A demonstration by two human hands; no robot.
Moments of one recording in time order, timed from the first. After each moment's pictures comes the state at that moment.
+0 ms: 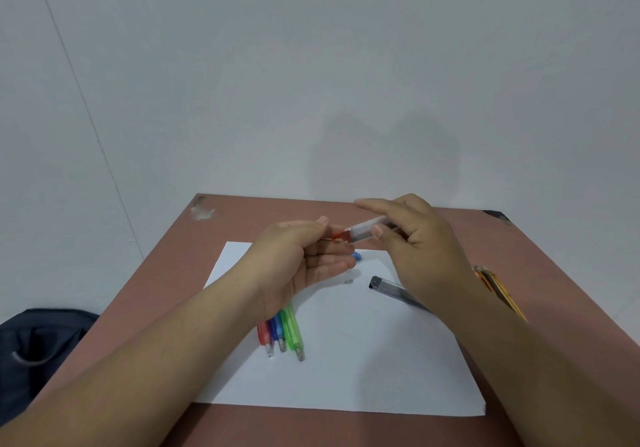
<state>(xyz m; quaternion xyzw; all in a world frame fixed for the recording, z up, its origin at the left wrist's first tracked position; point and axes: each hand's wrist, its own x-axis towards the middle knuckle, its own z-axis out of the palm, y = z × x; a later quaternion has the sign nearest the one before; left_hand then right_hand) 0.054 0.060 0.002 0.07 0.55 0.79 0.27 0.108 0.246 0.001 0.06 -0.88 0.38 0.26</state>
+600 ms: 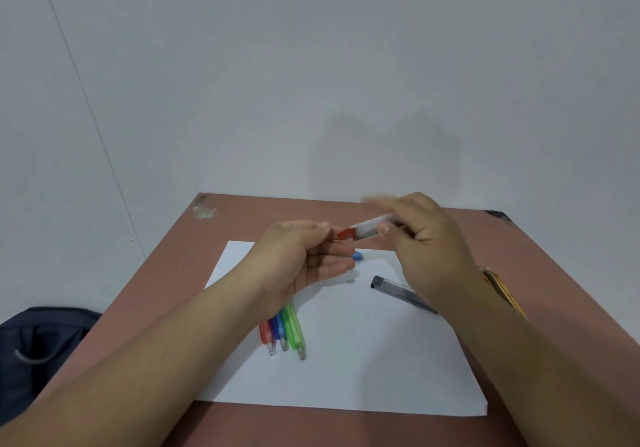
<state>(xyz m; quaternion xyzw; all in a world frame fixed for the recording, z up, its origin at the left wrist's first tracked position) 0.053 0.060 0.000 0.07 0.57 0.78 0.26 0.111 0.244 0.007 0.06 -0.87 0.40 0.26</state>
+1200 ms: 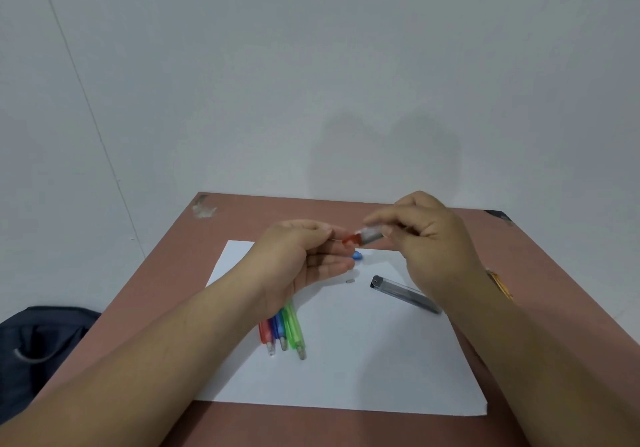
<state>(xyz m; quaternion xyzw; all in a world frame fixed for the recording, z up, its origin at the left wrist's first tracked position) 0.054 0.061 0.001 0.08 0.58 0.77 0.26 0.111 0.245 0.009 0.04 -0.85 0.44 0.27</state>
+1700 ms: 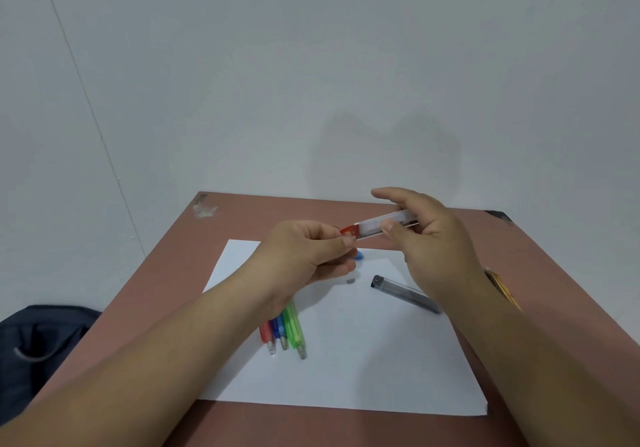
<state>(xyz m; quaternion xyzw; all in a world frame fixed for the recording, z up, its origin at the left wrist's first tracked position) 0.055 0.063 -0.003 0.11 0.64 0.72 0.23 0.110 0.245 0.007 0.00 -0.84 0.48 0.26</state>
